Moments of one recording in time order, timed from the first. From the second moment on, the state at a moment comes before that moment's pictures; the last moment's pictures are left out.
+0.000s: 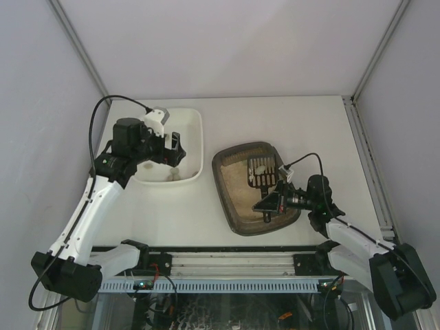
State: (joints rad) left arm -0.26 1.10 1.15 -0.60 0.25 0.01; right arm 0.36 0.99 0.21 0.51 -0.98 1.18
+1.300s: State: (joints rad) left arm -0.24 1.06 1.10 -0.61 0.27 0.00; right arm 0.35 0.92 0.24 0.48 -1.10 1.28
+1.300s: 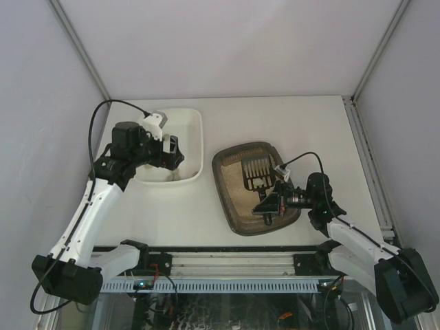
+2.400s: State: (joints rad) left arm 0.34 1.28 1.32 -0.84 0.48 -0.03; right arm 0.96 2.50 2.42 -1.21 0.12 0.39
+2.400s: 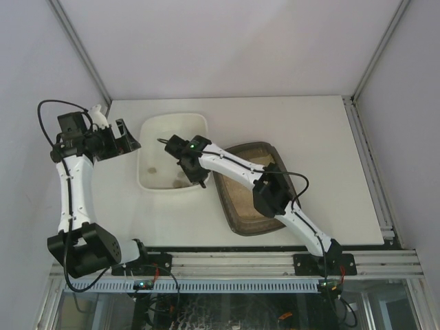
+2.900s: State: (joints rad) left arm 0.34 1.28 1.30 -0.84 0.47 -0.02; right arm 0.98 2.26 2.25 -0.97 0.30 0.30
